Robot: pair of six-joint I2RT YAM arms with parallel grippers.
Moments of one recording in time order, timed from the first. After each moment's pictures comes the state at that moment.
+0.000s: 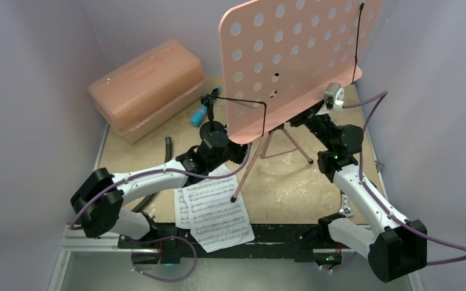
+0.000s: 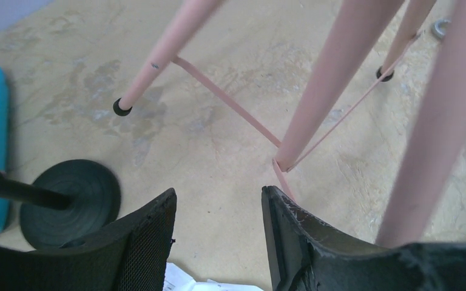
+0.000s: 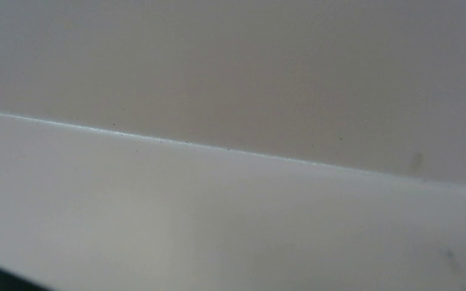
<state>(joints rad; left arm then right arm) -0.92 1.44 0.84 0.24 -0.17 -0.02 0.30 1.03 0.75 0.92 -0.56 0.39</state>
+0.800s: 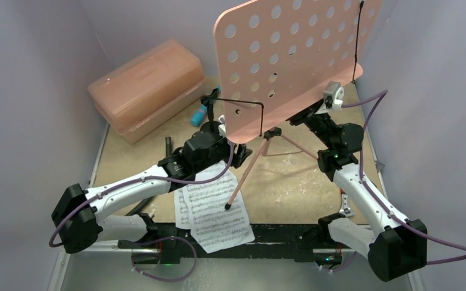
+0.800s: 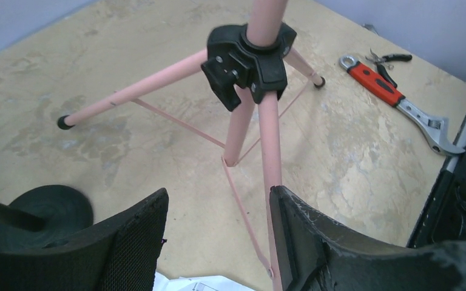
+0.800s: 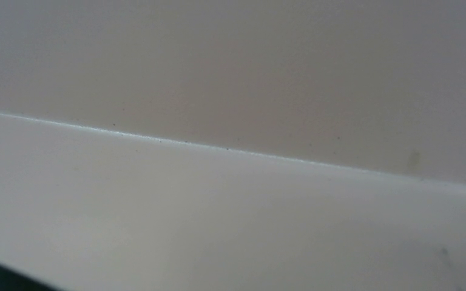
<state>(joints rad) -0.91 1.20 0.82 0.17 -0.04 -0.08 0.30 1.04 0.77 0.91 -0.57 0.36</state>
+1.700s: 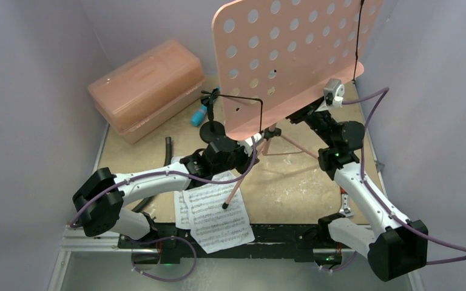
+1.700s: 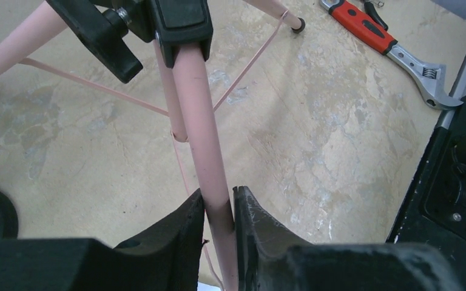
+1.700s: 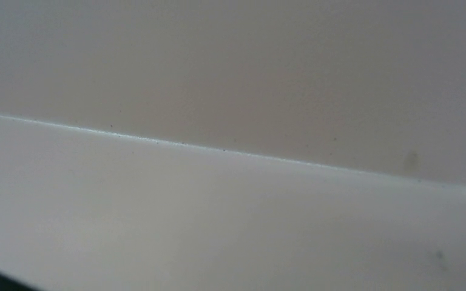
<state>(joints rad) -0.98 1.42 0.86 0.18 0.01 -0.09 0.30 1.04 0.80 0.87 -0.56 0.36</state>
